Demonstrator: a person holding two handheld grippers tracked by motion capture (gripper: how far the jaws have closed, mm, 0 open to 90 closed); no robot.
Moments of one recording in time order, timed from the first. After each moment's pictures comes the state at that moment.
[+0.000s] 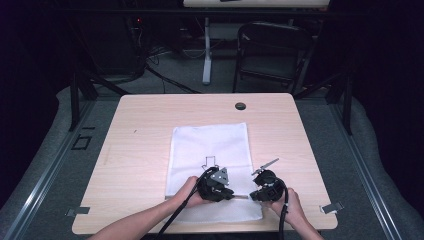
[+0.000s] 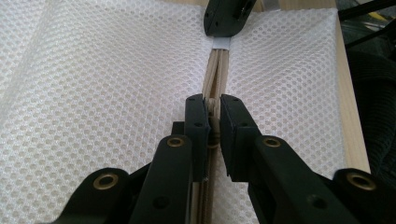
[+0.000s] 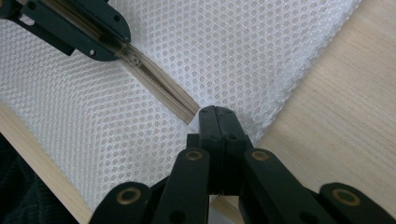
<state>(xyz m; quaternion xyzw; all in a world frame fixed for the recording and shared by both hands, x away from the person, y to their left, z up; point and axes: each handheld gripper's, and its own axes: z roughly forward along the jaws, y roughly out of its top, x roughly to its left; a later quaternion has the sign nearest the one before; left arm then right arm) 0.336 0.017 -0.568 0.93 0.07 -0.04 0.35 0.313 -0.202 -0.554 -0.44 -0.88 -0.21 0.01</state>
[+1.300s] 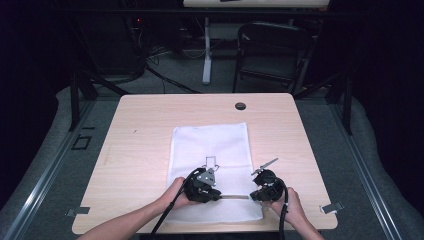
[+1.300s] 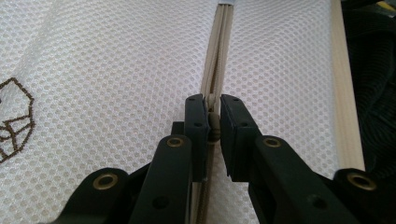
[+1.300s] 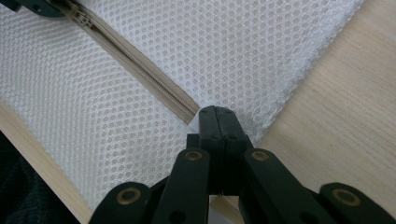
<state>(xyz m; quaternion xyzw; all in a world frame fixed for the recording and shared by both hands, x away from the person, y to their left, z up) 0.332 0.055 -0.564 0.94 0.08 -0.03 0.34 0.313 -0.201 -0.554 -0.44 -0.87 -0.21 0.01</state>
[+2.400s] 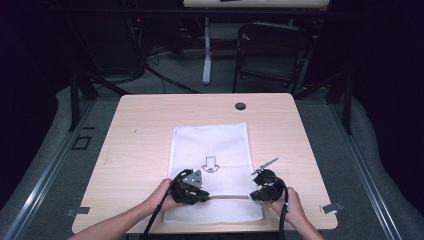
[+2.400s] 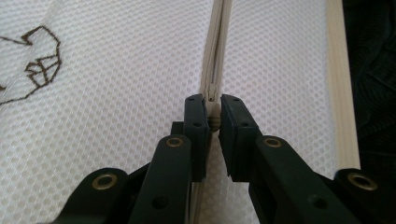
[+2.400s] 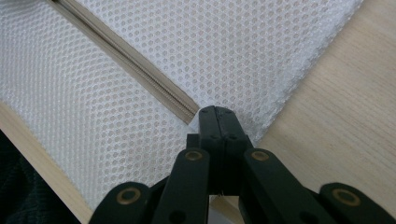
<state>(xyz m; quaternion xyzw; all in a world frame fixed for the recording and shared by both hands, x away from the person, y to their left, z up) 0.326 0.091 -0.562 0.94 0.08 -0.02 0.33 0.314 -0.202 -0.554 -0.44 -0.87 -0.21 0.01</state>
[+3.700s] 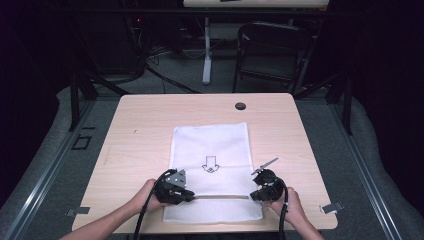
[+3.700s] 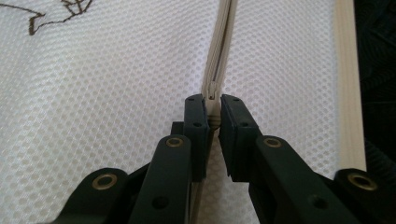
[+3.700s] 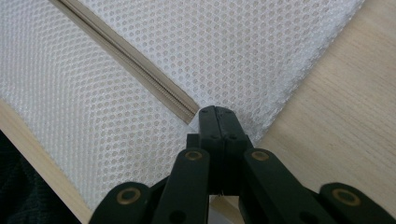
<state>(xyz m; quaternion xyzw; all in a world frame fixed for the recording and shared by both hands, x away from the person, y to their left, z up) 0.326 0.134 -0.563 0.94 0.10 -0.01 0.32 0.315 -0.202 -0.553 -0.43 -0.88 -0.20 0.01</state>
